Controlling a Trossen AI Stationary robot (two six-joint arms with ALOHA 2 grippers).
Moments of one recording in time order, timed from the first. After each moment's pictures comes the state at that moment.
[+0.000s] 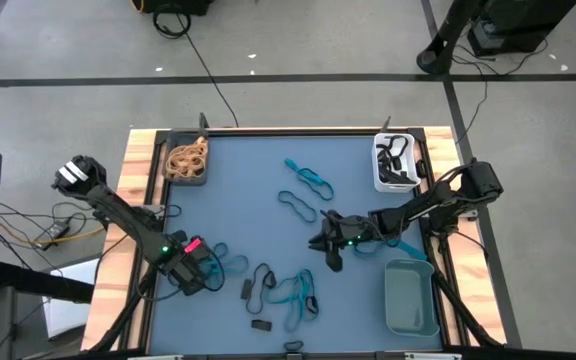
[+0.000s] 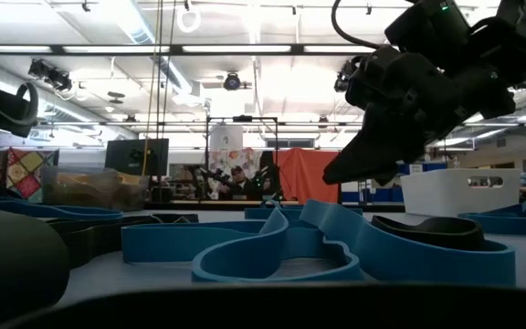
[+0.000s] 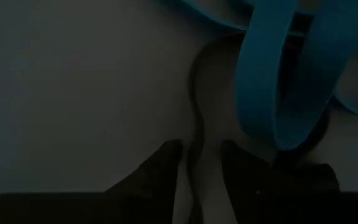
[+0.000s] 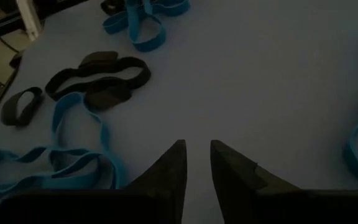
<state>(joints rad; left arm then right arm) -0.71 1.34 0.56 -0.74 -0.10 -1.19 0.18 1.65 0.52 0.59 0.07 0.42</state>
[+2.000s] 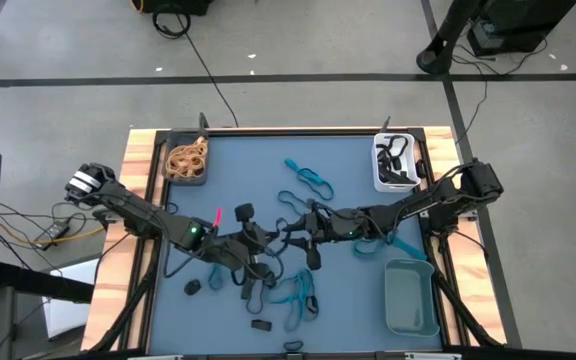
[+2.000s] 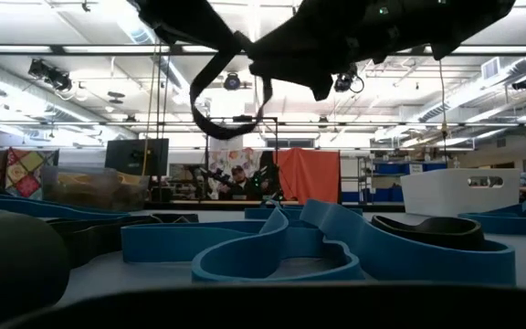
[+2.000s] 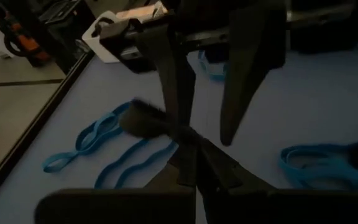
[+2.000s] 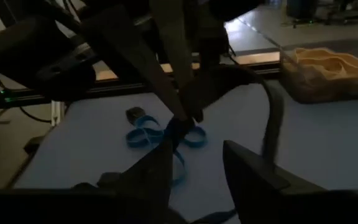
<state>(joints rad) -0.42 1.47 1.00 -0.16 -0.69 -0.16 0.20 1.65 0.82 0.58 0.18 0.18</state>
